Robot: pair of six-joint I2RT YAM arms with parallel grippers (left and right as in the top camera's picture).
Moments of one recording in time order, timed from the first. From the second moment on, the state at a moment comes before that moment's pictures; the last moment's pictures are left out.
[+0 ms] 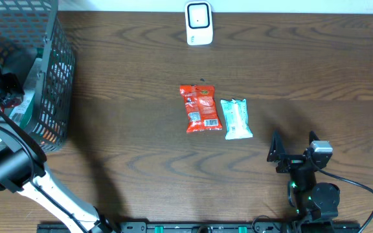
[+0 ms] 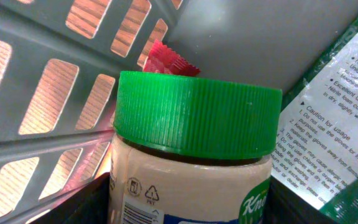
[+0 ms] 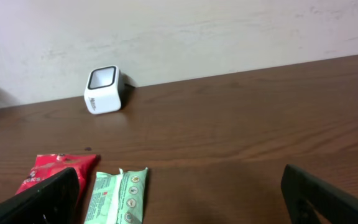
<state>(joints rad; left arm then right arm) 0.65 2.18 1.76 -0.69 -0.05 0.19 0.08 0.02 0.01 -0.07 0.02 0.21</state>
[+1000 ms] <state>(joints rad) 0.47 1.45 1.74 -0.80 -0.04 -0.03 0.08 0.02 0.01 -0.07 0.02 0.21</state>
